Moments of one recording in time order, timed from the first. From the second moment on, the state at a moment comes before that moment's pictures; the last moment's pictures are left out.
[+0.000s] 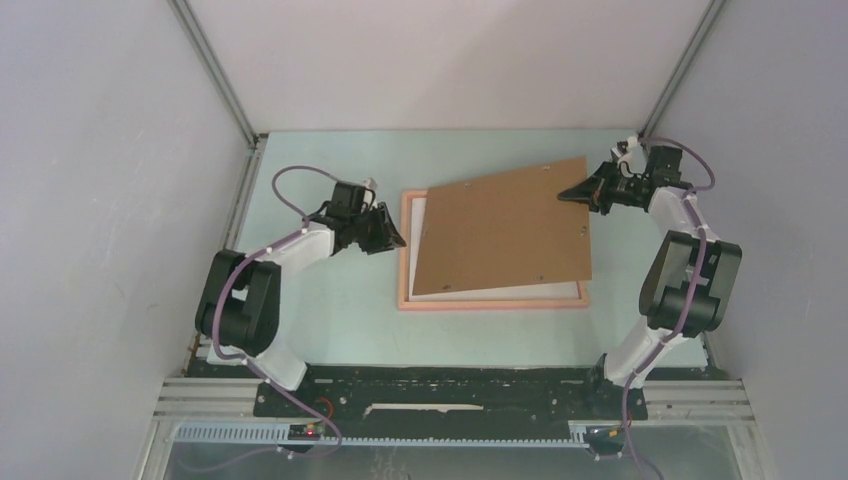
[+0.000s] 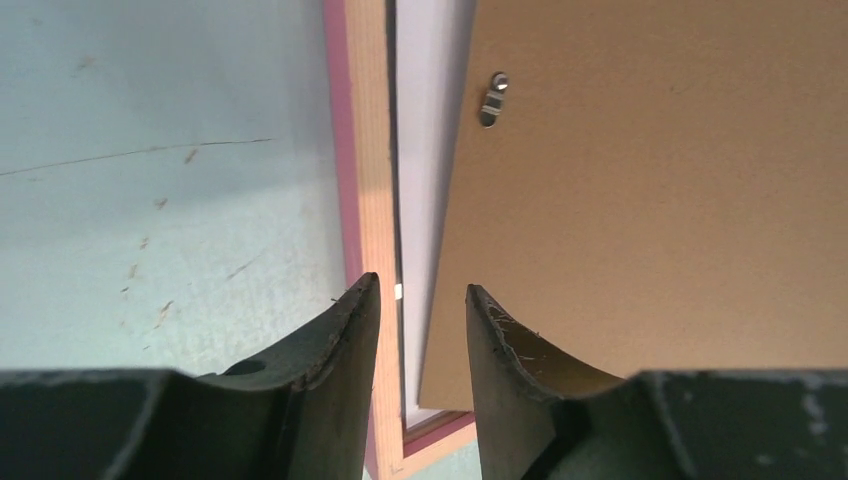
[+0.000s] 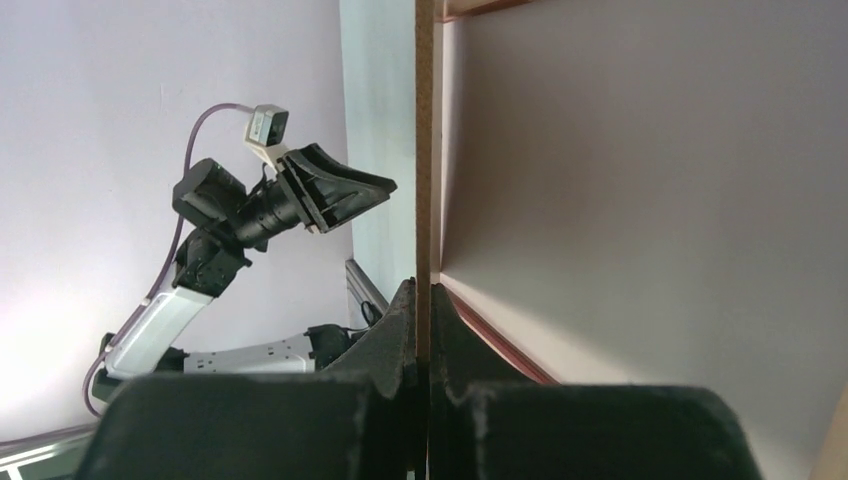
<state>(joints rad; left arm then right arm) -0.32 1.61 0.96 -0.23 0.29 -0.58 -0.29 1.75 1.29 -0.45 -1.11 0.46</state>
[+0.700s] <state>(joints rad) -0.32 1.75 0.96 -0.12 0.31 -0.67 -0.21 1.91 1.43 -0.54 -1.13 0.35</state>
